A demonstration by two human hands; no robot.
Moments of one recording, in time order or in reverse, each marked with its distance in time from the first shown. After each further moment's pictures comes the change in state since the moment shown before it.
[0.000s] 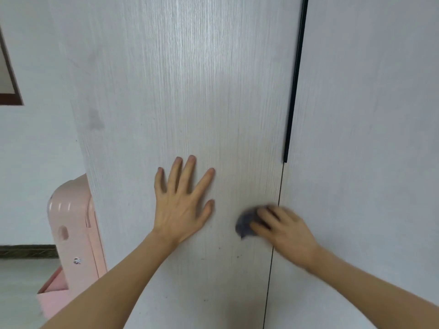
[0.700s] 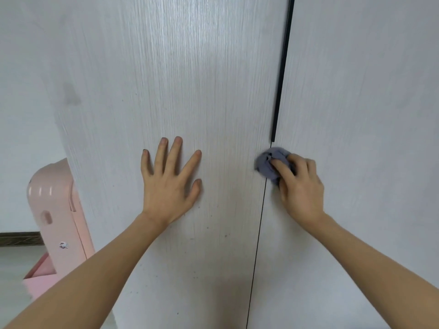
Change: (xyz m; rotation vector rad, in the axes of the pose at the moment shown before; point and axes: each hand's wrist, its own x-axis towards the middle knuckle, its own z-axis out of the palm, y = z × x) left_hand -0.004 0.006 0.007 -0.058 -0.011 -0.027; right_hand 0.001 0.032 -0.020 -0.029 0.151 0.574
